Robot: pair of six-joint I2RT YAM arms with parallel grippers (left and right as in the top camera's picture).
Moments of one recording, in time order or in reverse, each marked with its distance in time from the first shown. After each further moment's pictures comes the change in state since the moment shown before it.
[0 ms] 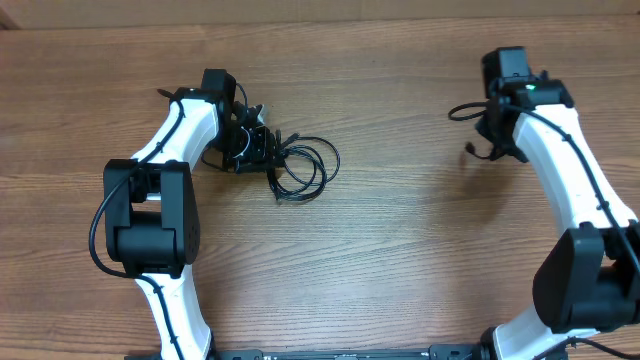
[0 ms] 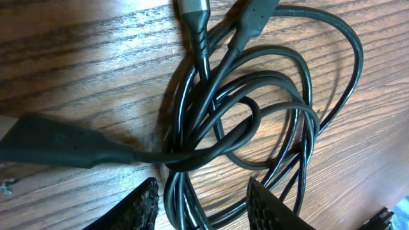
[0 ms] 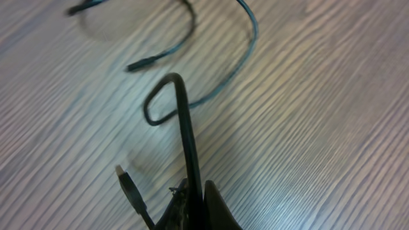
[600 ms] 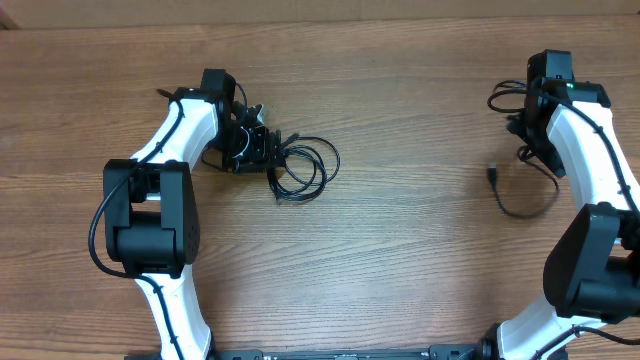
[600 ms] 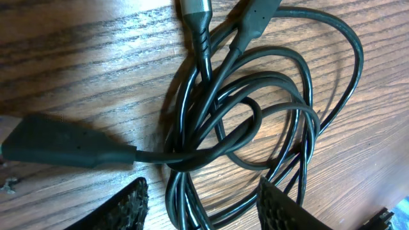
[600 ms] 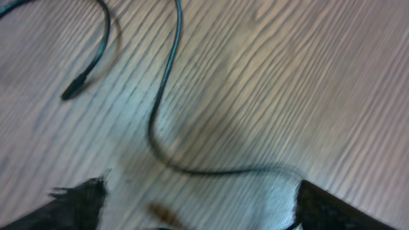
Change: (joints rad) left arm 0.000 0.000 0.000 0.000 0.000 0.000; right arm -0.159 0.053 0.000 0.037 -0.019 -0.011
